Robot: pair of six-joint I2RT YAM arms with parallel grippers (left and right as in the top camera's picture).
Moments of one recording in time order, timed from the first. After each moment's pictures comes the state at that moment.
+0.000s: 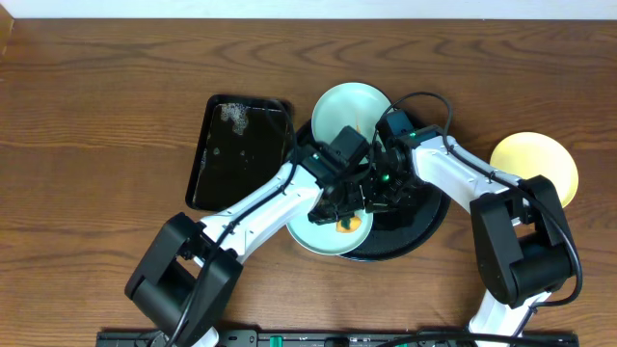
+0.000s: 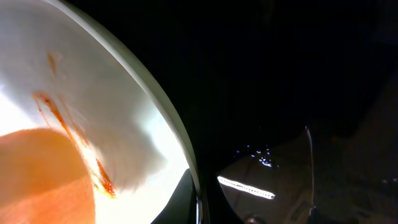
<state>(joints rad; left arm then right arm) -0.72 1.80 1.21 -0.77 0.24 -0.94 0.39 1.93 1.17 -0.84 -0.39 0.33</state>
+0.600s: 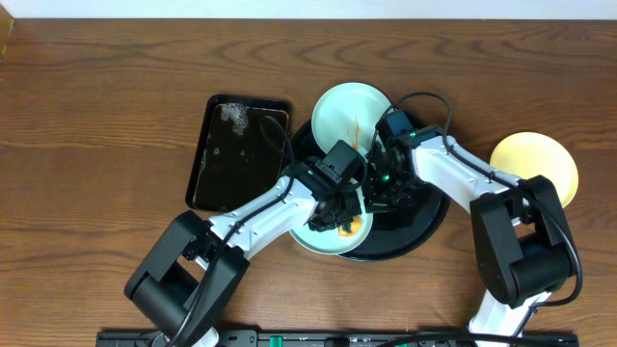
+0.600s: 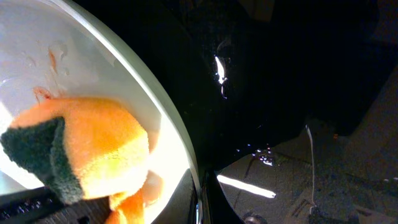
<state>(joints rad) -0.72 1.80 1.07 -0.56 0.23 -1.01 0.39 1.93 1.17 -0.85 -0.39 0.33</state>
